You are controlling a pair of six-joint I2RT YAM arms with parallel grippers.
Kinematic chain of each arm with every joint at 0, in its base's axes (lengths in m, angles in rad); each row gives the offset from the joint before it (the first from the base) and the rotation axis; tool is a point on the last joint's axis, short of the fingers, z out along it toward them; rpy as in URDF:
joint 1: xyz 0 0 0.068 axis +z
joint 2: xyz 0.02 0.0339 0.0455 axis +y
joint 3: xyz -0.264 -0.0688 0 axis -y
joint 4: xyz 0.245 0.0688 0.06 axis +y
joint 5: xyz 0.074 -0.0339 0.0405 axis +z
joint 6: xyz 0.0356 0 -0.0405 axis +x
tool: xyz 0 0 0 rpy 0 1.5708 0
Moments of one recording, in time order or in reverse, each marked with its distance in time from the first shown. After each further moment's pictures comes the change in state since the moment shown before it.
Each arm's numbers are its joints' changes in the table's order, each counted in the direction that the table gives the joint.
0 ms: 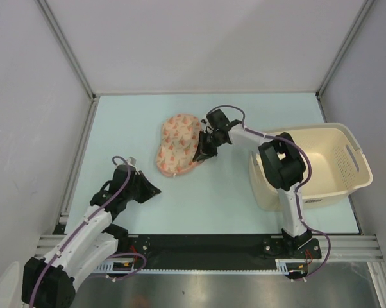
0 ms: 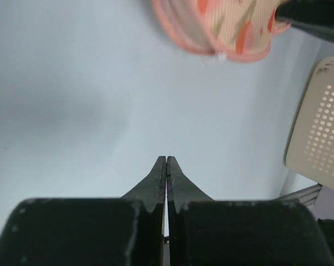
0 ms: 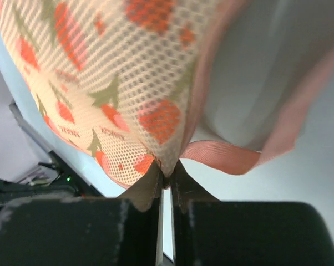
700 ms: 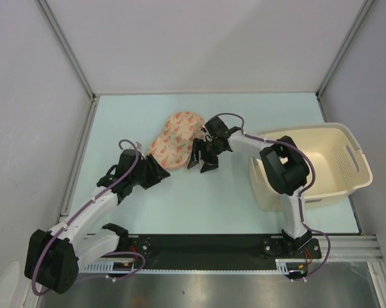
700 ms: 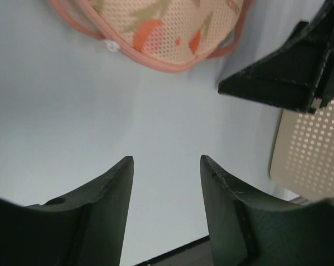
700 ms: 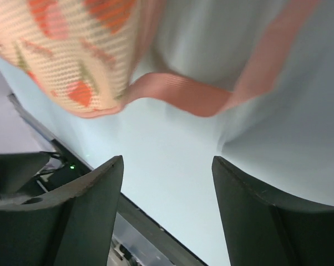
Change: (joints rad) left arm -0.026 0.244 0.158 -0.125 -0.013 0.034; right arm 0.035 -0.055 -0.084 0.035 -0.039 0.031
